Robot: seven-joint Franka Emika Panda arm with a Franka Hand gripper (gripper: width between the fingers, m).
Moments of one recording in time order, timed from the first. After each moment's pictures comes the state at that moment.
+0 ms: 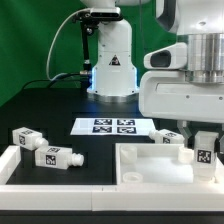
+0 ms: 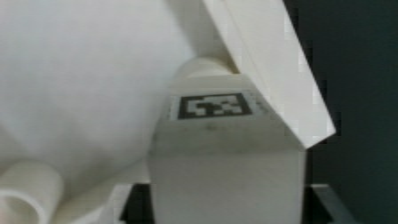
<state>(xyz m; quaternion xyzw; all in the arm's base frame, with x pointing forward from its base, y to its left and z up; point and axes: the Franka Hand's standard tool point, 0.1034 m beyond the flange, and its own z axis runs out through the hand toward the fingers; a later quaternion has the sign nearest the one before) 0.647 0.103 0.081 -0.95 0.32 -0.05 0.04</state>
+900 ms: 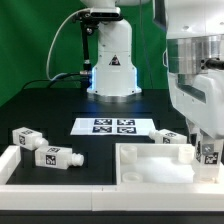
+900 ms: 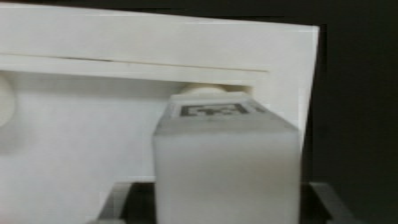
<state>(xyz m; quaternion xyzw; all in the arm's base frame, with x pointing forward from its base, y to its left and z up) 0.640 0.103 0.079 -0.73 0.68 0.00 0.07</state>
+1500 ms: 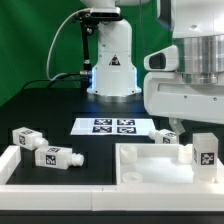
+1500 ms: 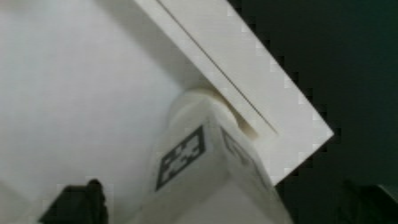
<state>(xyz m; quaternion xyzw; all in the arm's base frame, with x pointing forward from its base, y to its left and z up) 0.641 0.109 0.080 -0.94 0.33 -0.02 0.06</state>
